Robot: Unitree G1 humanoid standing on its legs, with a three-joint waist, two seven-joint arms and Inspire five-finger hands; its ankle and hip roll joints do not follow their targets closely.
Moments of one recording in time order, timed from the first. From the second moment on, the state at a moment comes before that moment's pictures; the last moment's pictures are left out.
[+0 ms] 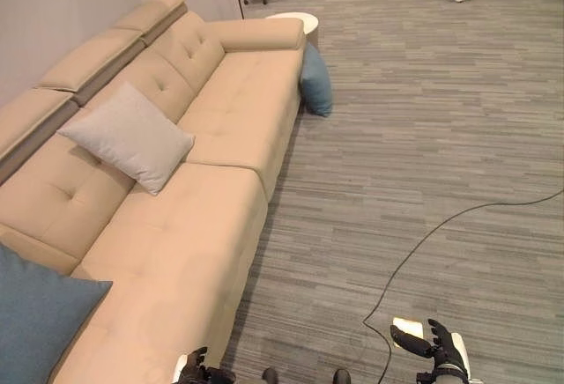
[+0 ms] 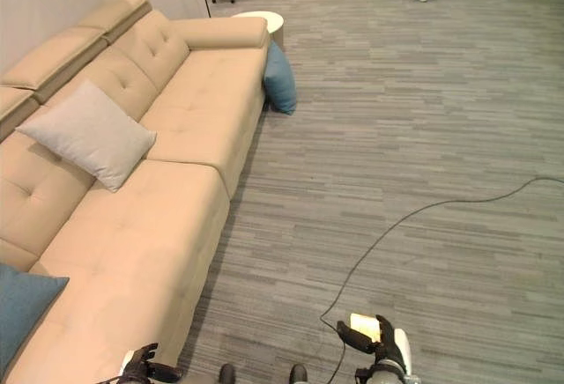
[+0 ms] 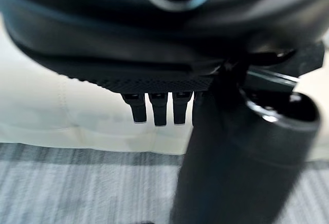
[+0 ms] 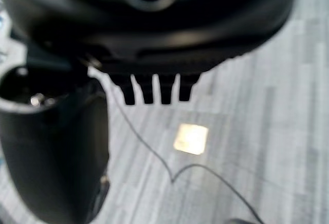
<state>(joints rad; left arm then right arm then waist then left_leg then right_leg) 0.01 0.13 -0.15 1.20 -0.06 -0.04 0.28 0.10 -0.32 0.06 0.87 0.07 -0.05 -0.35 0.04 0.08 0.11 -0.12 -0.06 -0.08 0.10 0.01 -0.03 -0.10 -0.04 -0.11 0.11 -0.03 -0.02</state>
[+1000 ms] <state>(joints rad) -0.04 0.19 -0.33 1.25 0.17 -0.04 0.25 0.07 -0.23 -0.01 1.22 0.21 -0.05 -0.31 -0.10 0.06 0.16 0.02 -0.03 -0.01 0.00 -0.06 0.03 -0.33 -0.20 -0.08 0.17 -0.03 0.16</state>
